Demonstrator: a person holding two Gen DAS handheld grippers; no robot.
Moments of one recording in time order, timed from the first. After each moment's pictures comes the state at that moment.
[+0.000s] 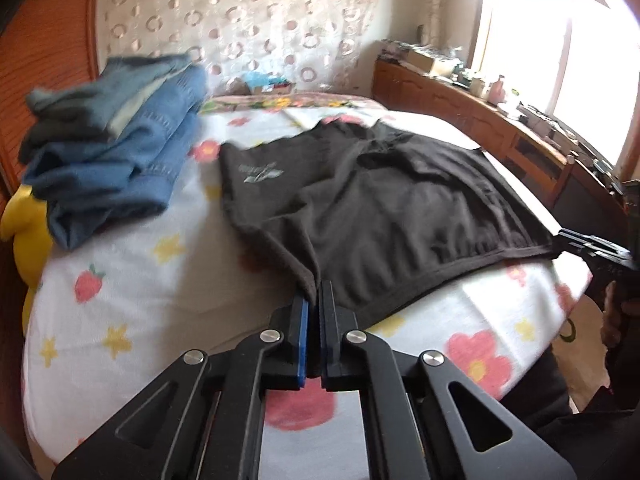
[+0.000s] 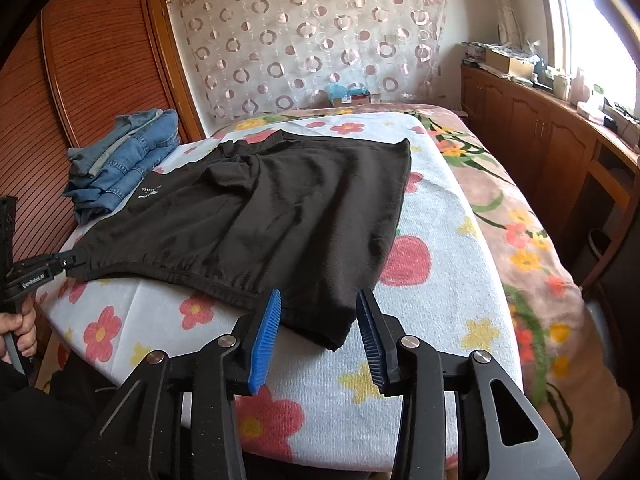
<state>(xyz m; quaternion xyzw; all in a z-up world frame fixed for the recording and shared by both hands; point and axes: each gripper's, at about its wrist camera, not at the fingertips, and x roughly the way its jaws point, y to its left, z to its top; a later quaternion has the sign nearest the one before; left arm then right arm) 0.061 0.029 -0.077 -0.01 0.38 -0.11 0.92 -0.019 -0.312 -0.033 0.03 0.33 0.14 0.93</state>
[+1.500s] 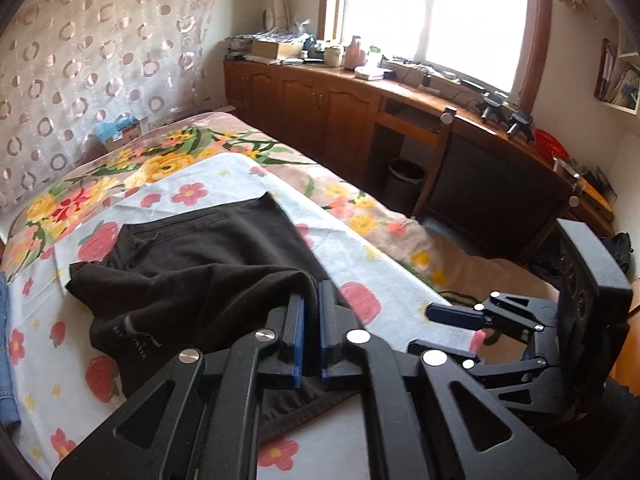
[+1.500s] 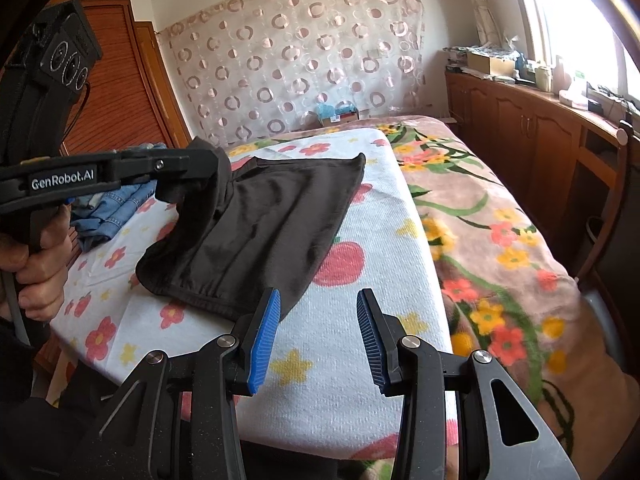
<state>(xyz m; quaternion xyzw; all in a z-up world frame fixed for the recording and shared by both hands) 0.125 -0.220 -0.005 0.09 0.37 -0.32 0.87 -0.035 -0.336 -0.045 0.07 0.29 0.13 0.94</state>
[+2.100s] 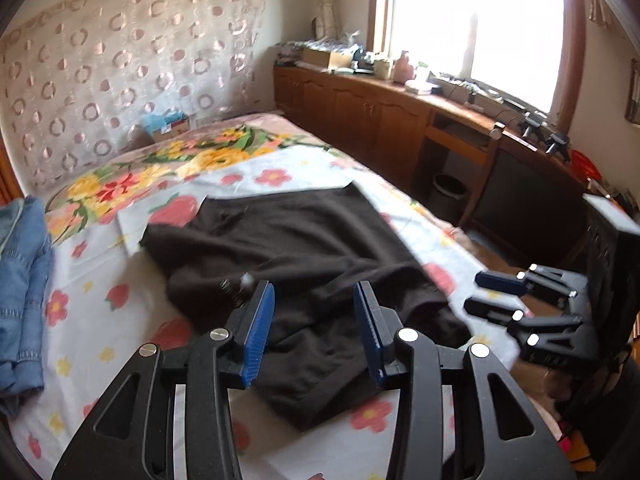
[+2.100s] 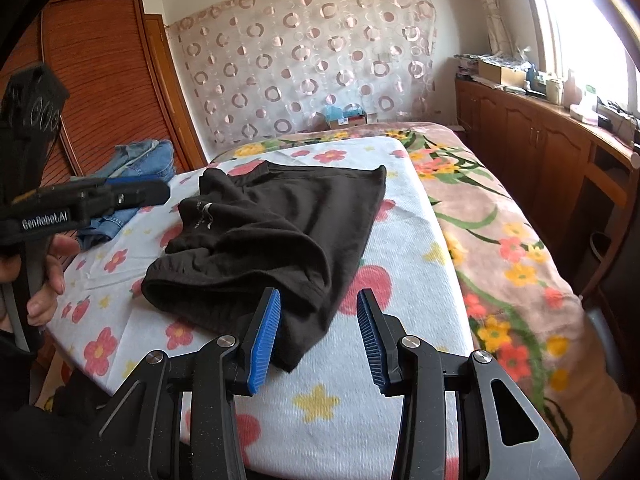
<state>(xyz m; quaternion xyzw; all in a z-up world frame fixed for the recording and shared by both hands) 0.130 -0.141 -0.023 0.07 0.36 -0.24 0.90 -0.015 -0.324 -0.041 0.05 0.29 0.14 0.94</state>
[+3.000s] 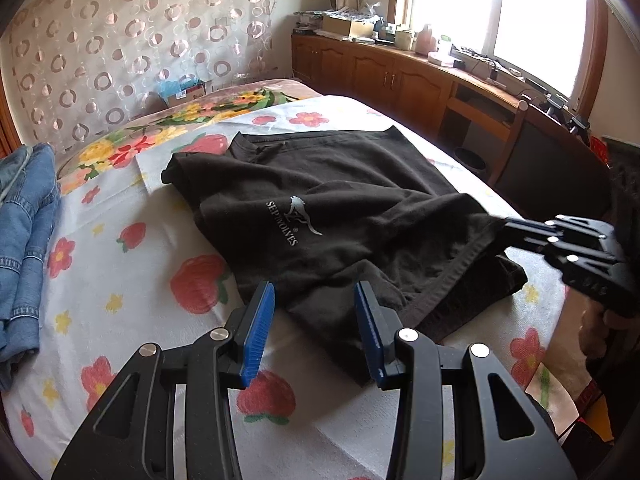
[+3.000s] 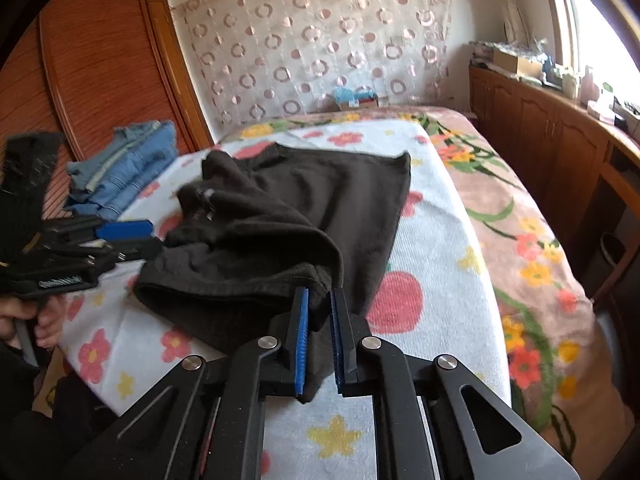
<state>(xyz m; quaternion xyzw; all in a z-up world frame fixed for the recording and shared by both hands) 0.134 -0.110 -0.065 0.08 0.41 -0.22 0.88 0.005 -0.314 -0.030 0.04 0.31 0.16 0.94</state>
